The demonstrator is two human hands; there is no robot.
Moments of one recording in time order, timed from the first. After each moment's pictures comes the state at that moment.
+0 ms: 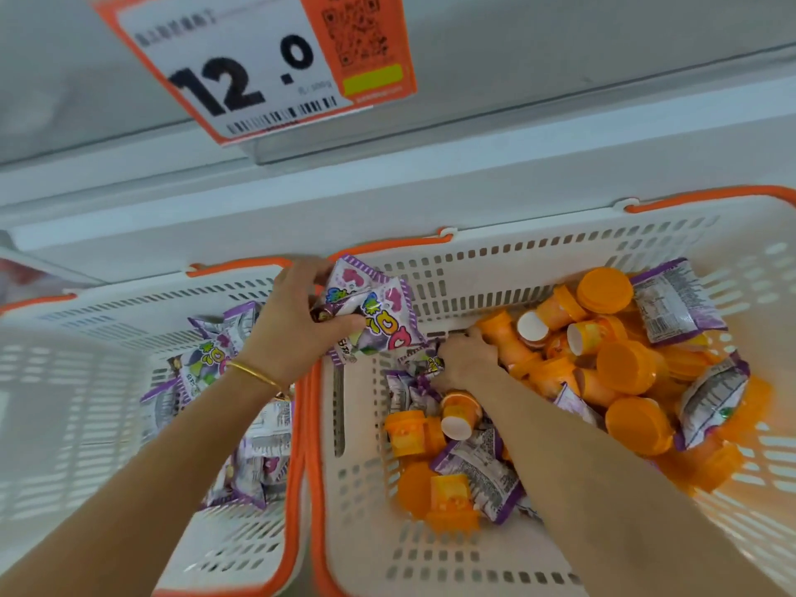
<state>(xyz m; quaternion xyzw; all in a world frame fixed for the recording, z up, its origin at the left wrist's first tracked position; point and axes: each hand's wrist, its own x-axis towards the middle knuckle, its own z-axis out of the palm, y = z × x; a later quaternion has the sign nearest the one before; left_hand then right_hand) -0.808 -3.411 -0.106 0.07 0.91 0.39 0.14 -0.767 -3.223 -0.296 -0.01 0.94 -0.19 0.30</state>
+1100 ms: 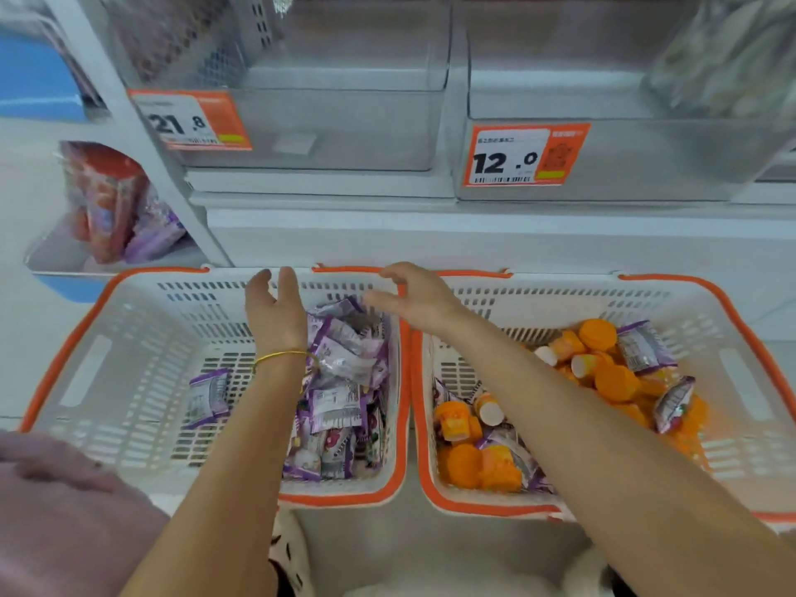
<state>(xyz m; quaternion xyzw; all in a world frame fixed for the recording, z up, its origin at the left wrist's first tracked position) -0.767 -3.545 -0.048 -0.24 0.78 0.56 -0.11 -0.770 -3.376 -0.040 -0.04 0.89 -0.44 0.14</state>
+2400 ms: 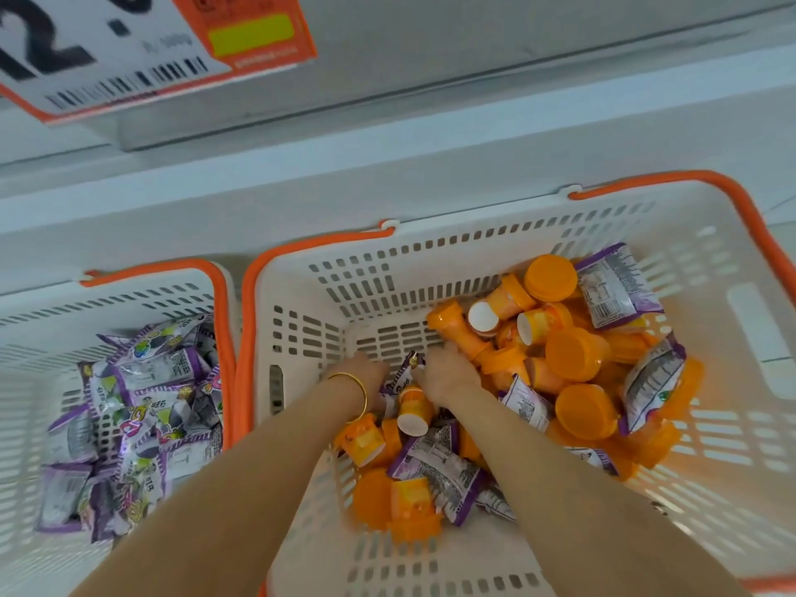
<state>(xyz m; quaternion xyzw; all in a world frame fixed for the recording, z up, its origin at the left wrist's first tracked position) -0.792 -3.338 -0.265 0.23 0.85 -0.15 0.45 -0.747 -3.209 -0.284 0.16 0.89 -0.25 0.35</state>
